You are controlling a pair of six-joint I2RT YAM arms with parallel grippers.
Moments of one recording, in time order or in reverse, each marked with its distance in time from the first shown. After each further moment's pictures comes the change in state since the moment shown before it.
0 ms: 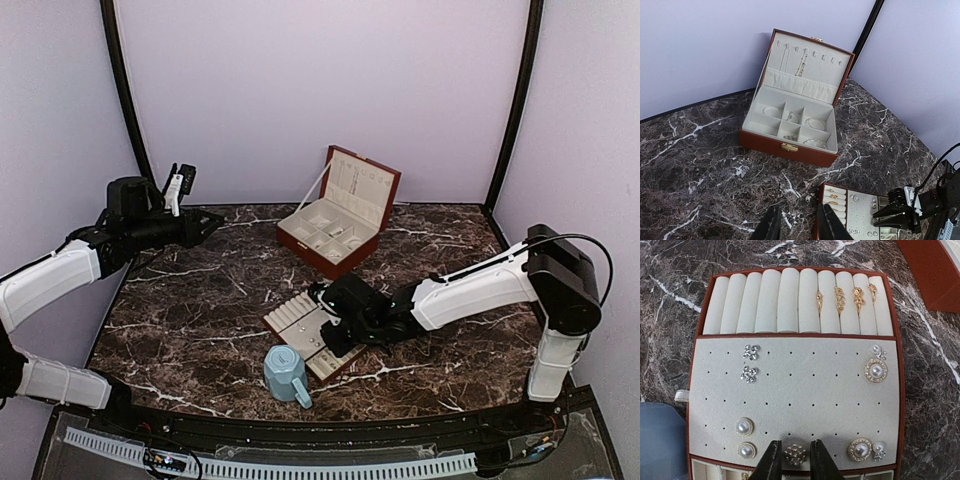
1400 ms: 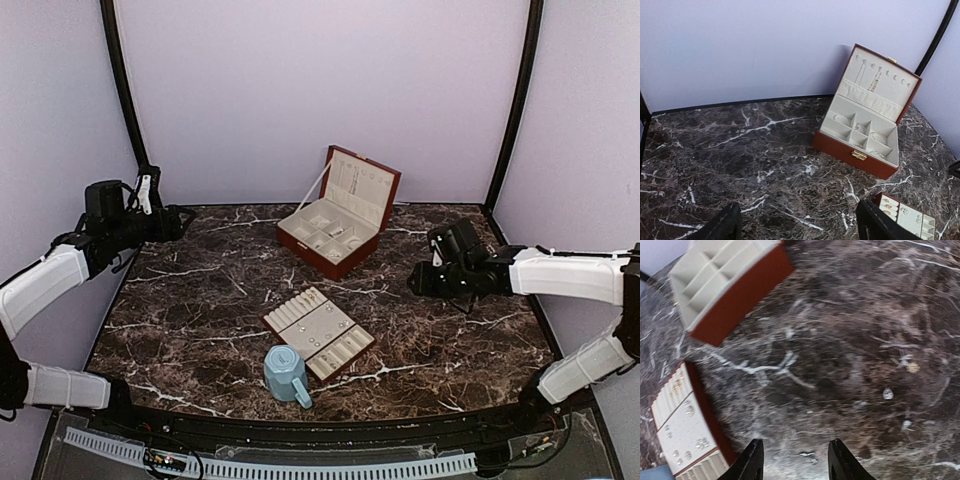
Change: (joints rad) left arm 0.178 -0.052 -0.035 -0.022 -0.127 0.015; right arm -0.465 -0.483 -0.264 -0.129 -0.066 0.287
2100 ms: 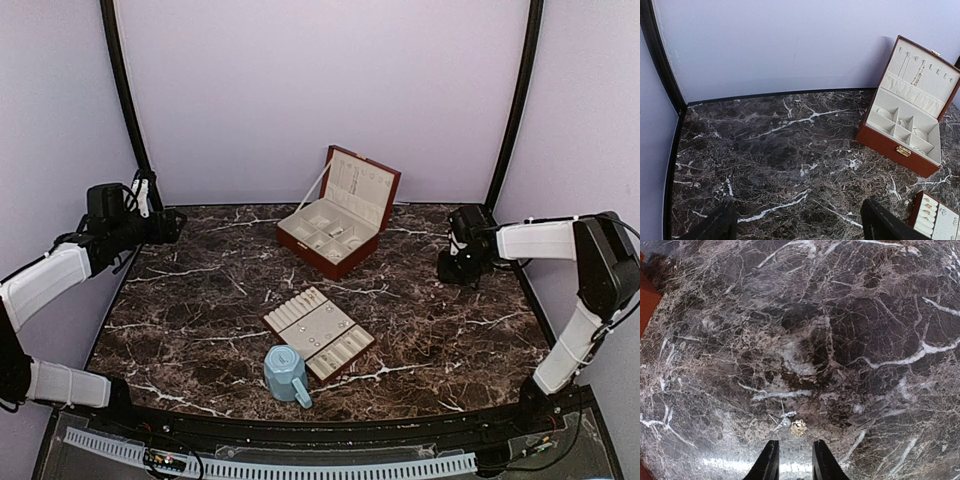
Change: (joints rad) left arm 0.054 0.039 -0.005 -0.004 -0.140 0.080; right arm -0.351 0.291 0.178 -0.126 -0.028 -0.191
